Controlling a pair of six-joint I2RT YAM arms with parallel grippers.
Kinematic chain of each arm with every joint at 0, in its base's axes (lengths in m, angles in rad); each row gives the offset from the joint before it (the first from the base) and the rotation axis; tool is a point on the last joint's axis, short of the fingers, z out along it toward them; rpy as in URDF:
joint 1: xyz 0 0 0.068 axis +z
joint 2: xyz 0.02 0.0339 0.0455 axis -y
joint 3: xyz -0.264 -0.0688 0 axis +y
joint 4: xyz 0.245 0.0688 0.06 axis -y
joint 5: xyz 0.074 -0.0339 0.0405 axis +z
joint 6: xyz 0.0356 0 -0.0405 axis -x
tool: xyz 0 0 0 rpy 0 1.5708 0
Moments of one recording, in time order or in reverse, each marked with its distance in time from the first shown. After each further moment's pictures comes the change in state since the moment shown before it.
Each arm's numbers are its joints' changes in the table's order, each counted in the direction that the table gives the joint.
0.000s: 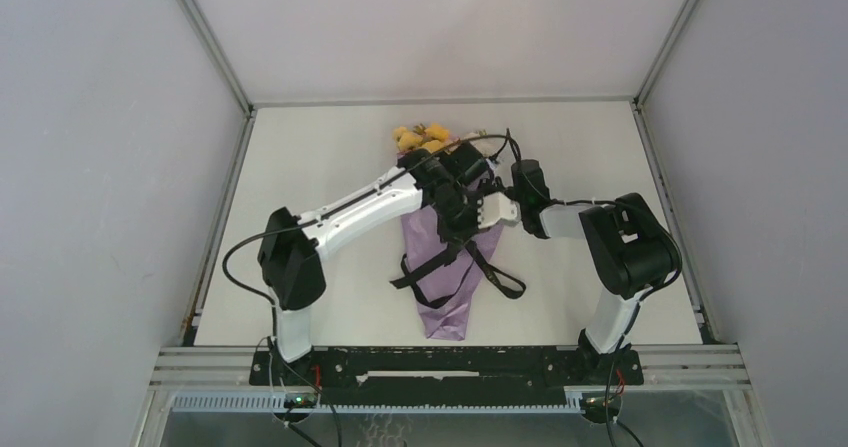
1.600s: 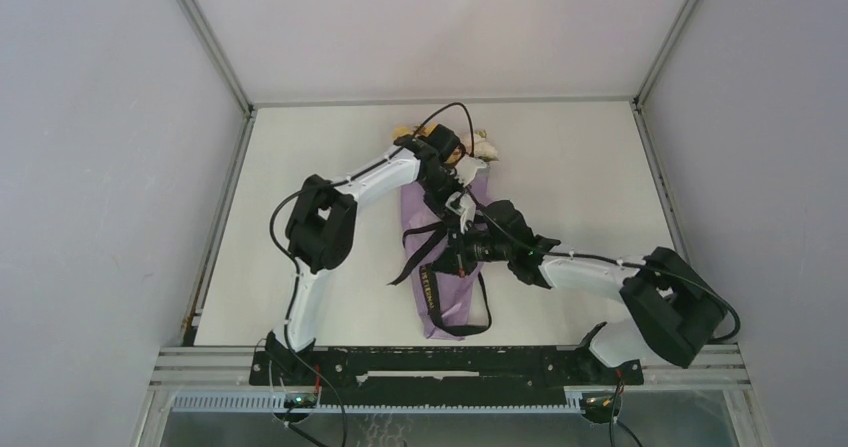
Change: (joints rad) left arm 0.285 -0.327 -0.070 0.226 -0.049 0.401; right arm 0.405 0.410 0.206 -0.106 -0.158 0.251
